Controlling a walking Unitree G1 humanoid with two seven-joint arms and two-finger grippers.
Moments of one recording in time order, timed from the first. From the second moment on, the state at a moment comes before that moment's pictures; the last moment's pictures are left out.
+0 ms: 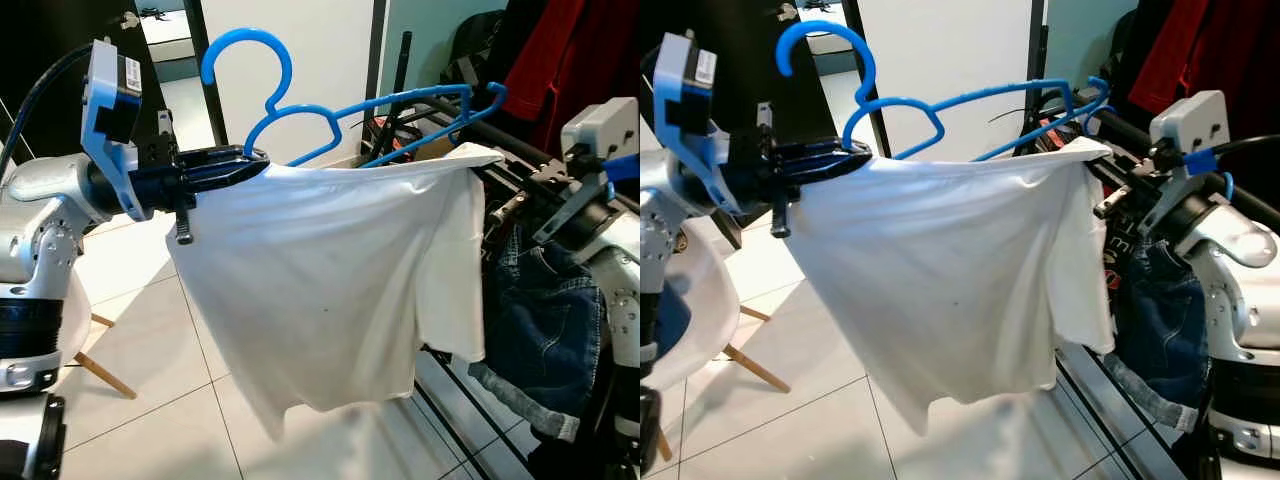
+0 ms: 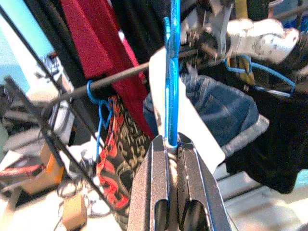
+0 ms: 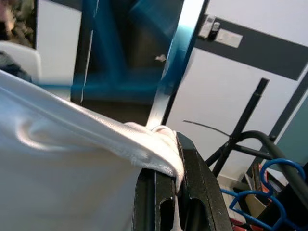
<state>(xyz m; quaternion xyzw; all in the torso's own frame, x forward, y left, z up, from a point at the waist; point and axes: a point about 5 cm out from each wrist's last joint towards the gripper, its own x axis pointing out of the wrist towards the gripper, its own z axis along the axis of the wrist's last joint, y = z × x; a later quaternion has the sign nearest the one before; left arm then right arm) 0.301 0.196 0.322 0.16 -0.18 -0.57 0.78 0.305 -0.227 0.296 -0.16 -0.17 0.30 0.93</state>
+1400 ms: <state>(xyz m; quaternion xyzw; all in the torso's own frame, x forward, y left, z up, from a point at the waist) 0.301 0.212 0.292 0.32 -0.02 -0.59 0.74 0.275 -0.239 0.296 -0.31 -0.04 0.43 0.85</state>
